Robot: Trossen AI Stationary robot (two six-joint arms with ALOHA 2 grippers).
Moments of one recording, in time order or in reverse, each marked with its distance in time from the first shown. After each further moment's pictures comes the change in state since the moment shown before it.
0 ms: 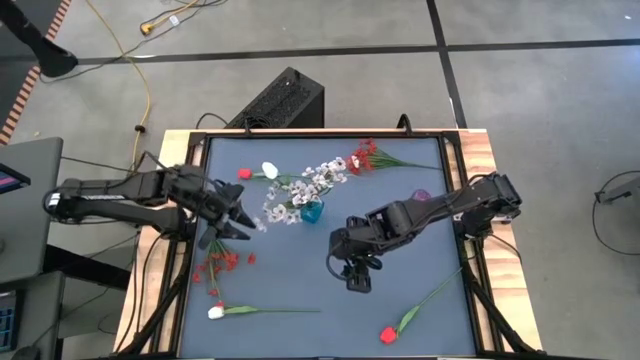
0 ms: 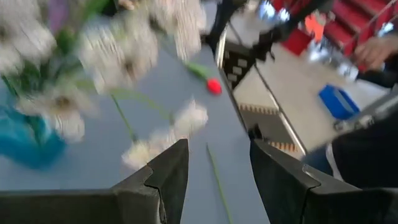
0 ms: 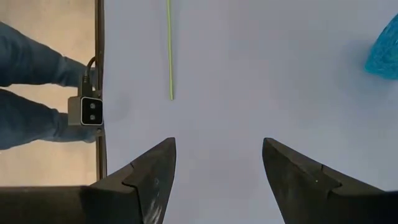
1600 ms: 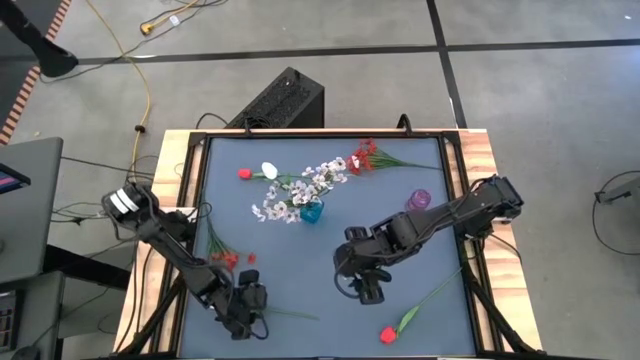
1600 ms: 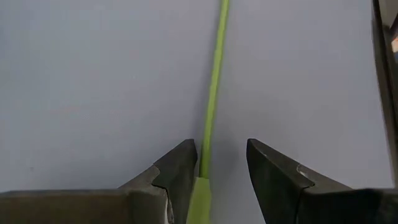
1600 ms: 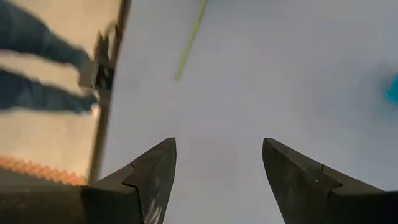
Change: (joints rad) left arm -0.818 0.963 0.004 0.335 -0.670 -0.509; right arm 0.070 0.004 0.000 -0.002 0.003 -0.149
